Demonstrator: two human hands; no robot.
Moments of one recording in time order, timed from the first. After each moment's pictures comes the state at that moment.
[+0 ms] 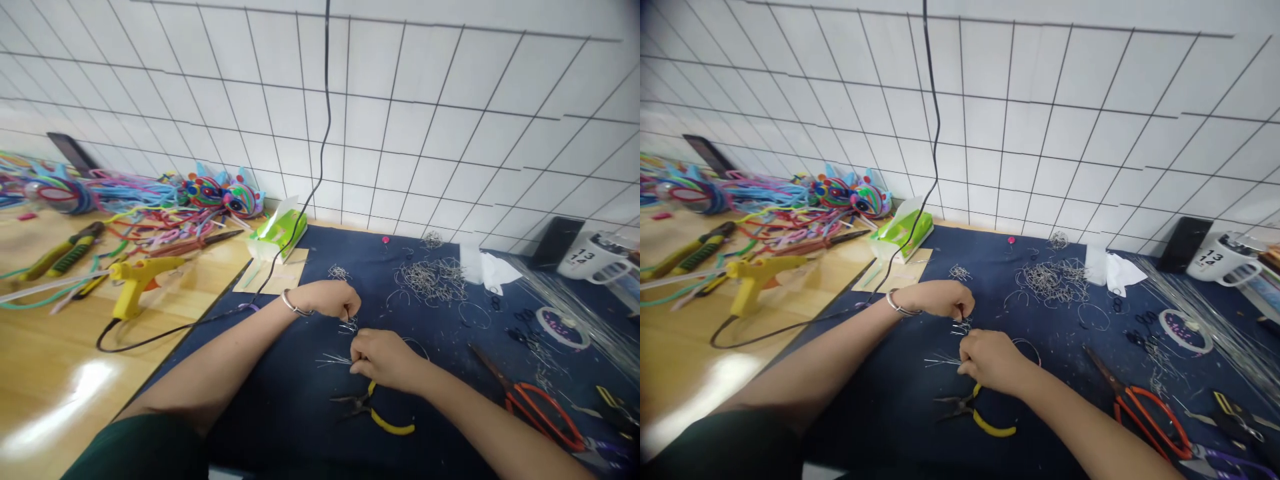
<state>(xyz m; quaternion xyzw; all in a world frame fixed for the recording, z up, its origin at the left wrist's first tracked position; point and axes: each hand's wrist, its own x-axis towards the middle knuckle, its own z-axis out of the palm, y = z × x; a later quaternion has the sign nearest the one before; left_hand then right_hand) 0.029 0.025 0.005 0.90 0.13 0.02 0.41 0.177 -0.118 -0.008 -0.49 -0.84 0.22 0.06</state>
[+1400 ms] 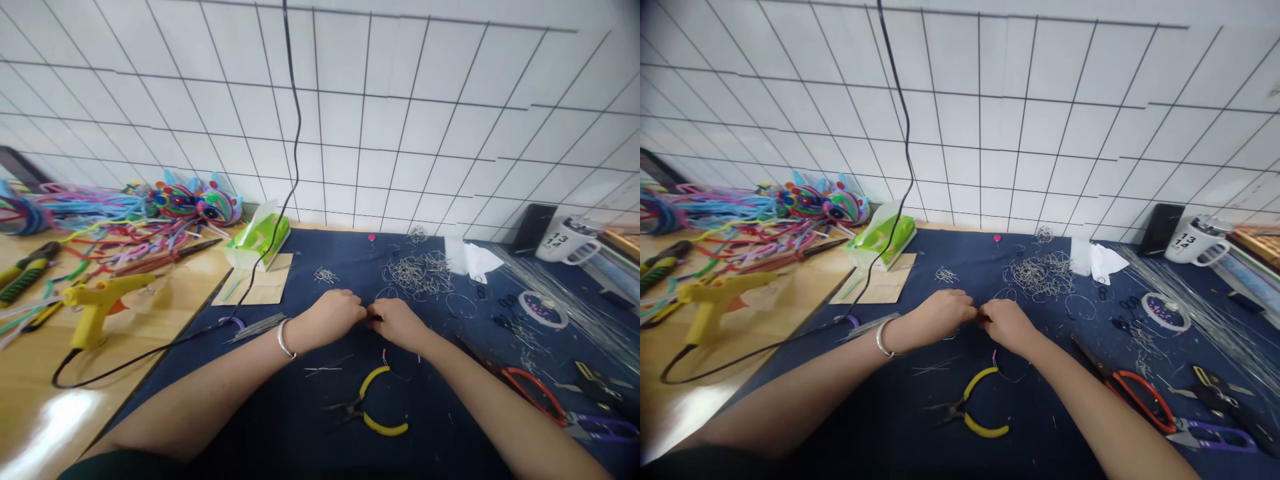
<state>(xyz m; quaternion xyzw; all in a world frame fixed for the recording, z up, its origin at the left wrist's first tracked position) 0.054 -0.022 0.001 0.99 0.13 0.08 0.02 0.226 -0.084 -0.008 -0.57 -0.79 0.17 0.14</state>
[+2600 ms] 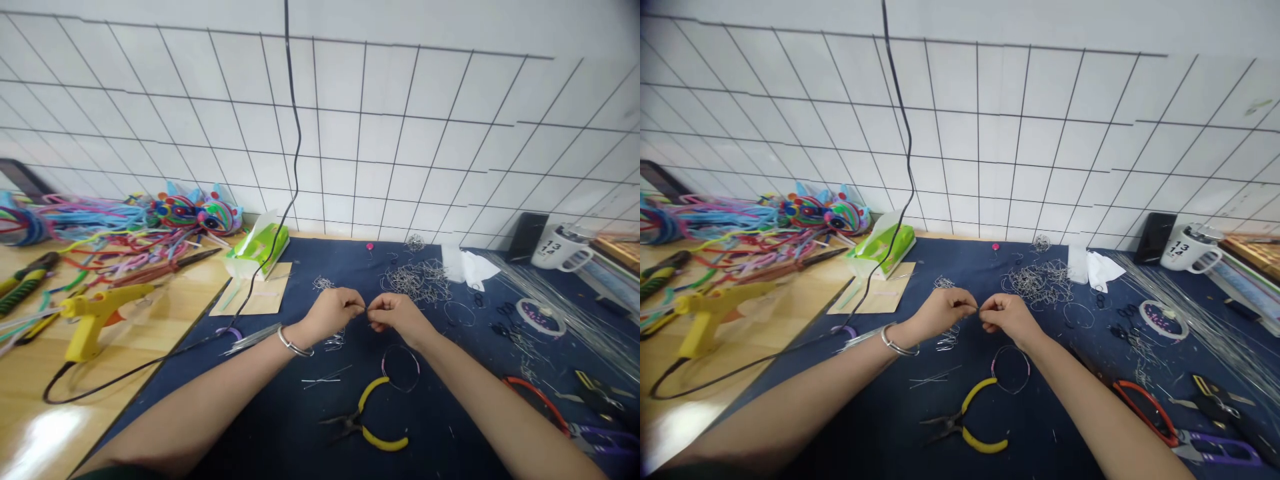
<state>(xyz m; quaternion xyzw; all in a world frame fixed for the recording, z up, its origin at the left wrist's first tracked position) 0.062 -0.012 0.000 0.86 0.29 0.25 0.33 0.233 -0.080 -0.008 -0.56 -0.51 0.51 0.41</state>
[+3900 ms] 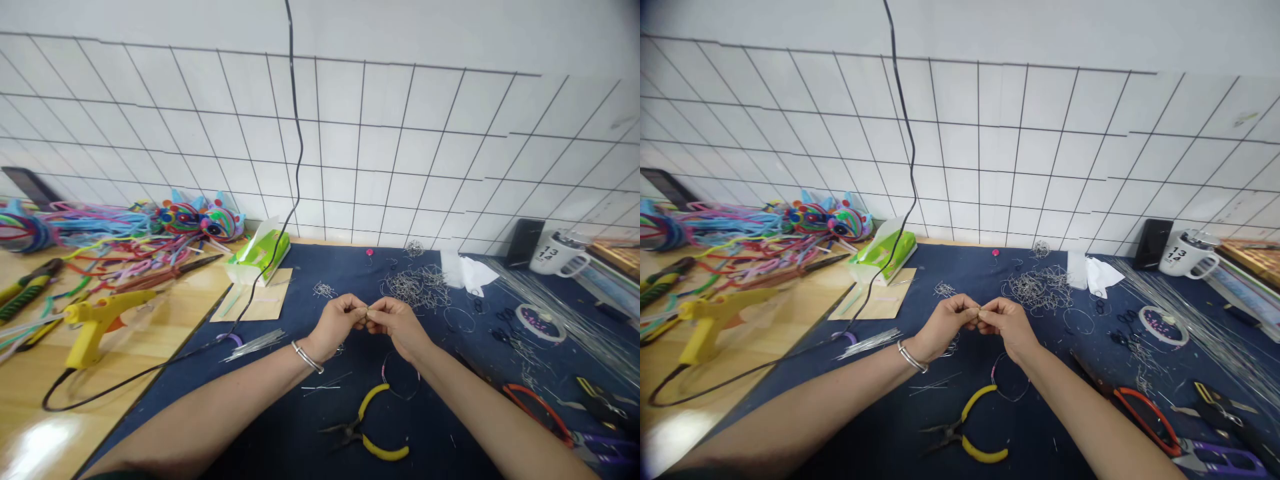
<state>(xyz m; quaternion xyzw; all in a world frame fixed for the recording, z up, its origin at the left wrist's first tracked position) 0.081 -0.034 -0.019 0.60 0.32 0.37 0.63 0.221 -0.085 -0.014 -0.51 -0.40 0.55 0.54</state>
